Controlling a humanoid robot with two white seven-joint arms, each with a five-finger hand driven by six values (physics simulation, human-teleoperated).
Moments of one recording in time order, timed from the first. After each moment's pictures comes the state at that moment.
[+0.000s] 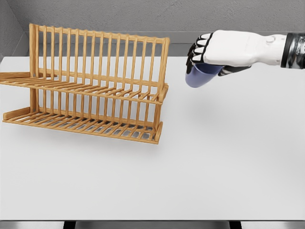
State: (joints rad) left arm 0.03 0.00 -0.25 -0.18 0.22 0.09 -0.09; right arm -0.96 -0.82 0.70 -1.63 0.28 -0.61 0.61
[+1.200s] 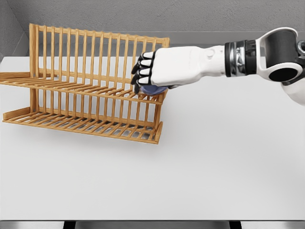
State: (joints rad) left arm 0.03 0.00 -0.25 -0.18 0.22 0.09 -0.09; right arm -1.07 -0.63 0.87 -1.67 0.32 -0.62 0.62
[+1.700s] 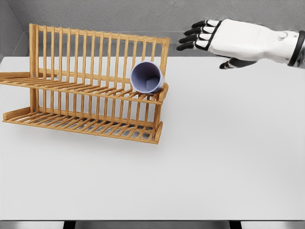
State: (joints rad) left arm 0.03 0.00 -0.25 -0.18 0.22 0.09 -0.09; right arm -0.72 -0.80 0.43 -1.64 0.30 -0.61 0.61
